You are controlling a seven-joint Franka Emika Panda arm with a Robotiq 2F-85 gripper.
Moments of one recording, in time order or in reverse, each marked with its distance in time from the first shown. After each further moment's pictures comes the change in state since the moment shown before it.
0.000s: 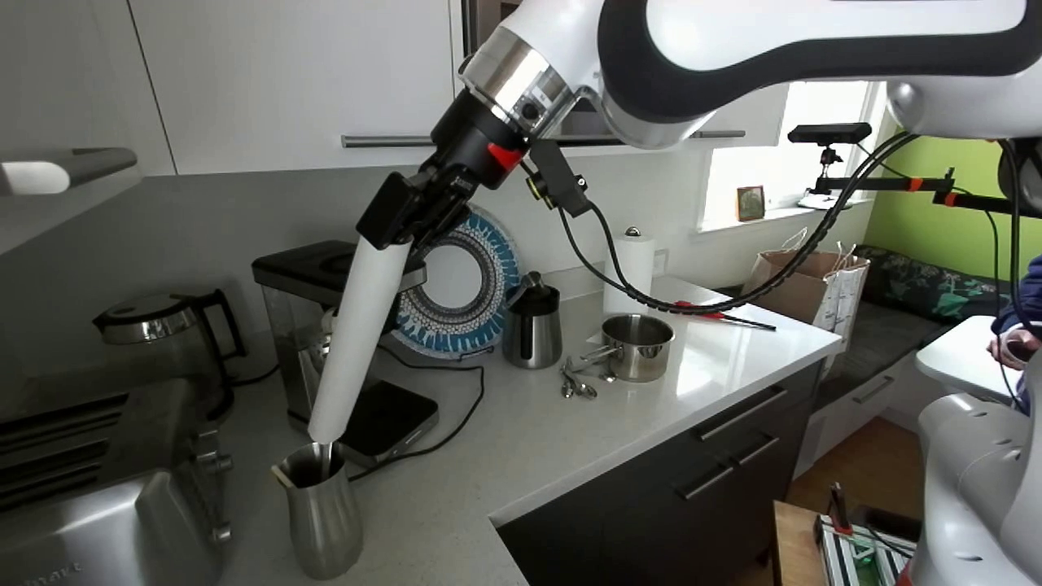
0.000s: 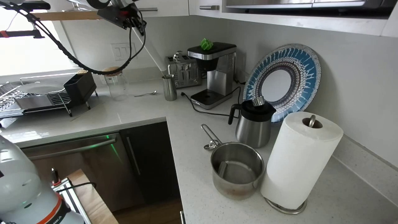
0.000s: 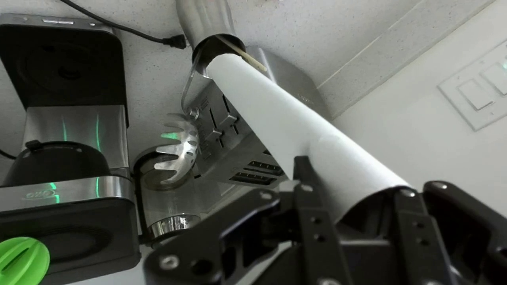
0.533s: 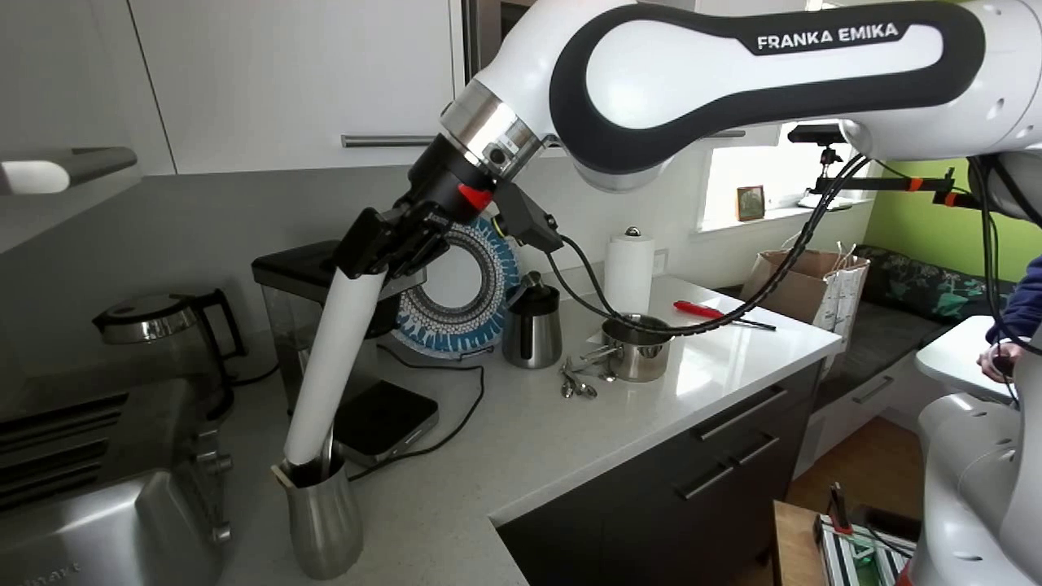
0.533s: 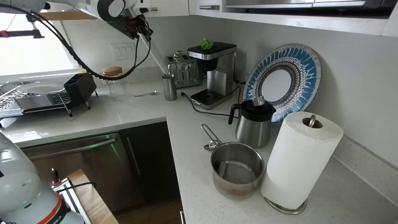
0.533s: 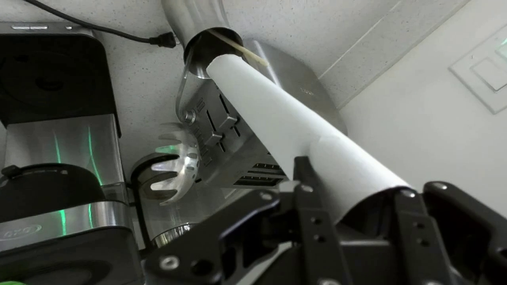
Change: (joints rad) arm 0.000 0.070 -0.003 -0.024 0.059 0.115 0.000
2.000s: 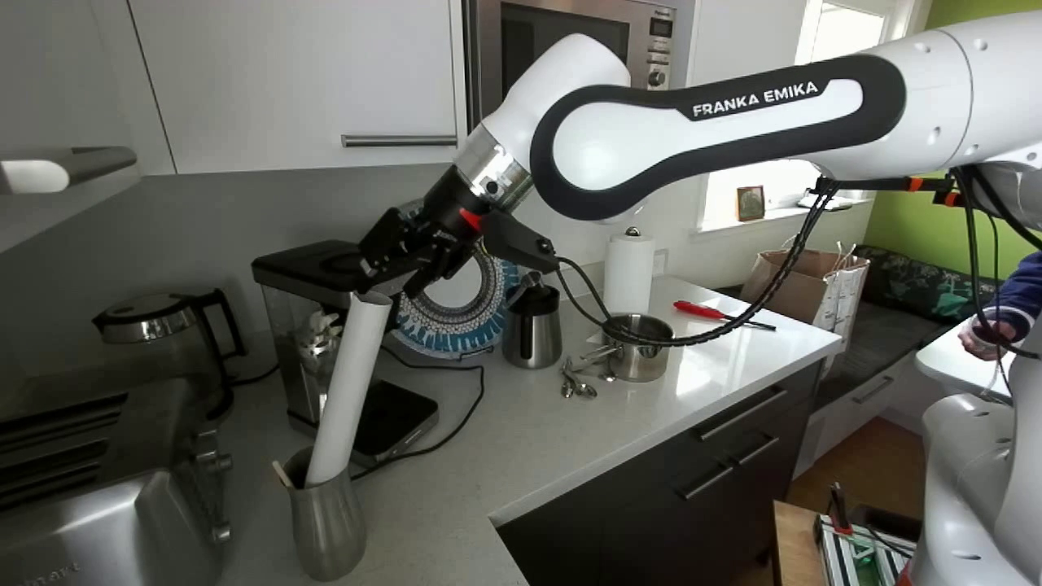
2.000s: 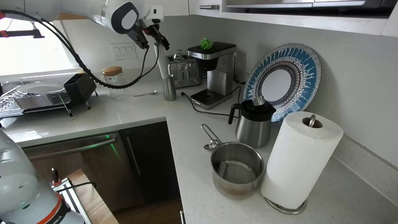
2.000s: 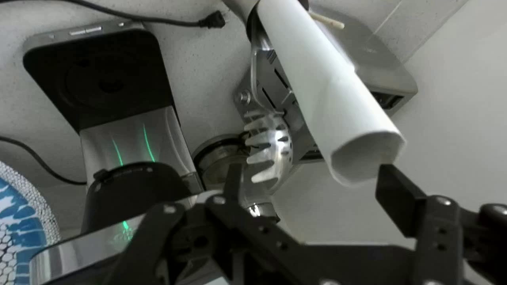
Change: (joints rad) arm -0.045 0.030 -0.039 -0.065 -0.027 0.144 0.107
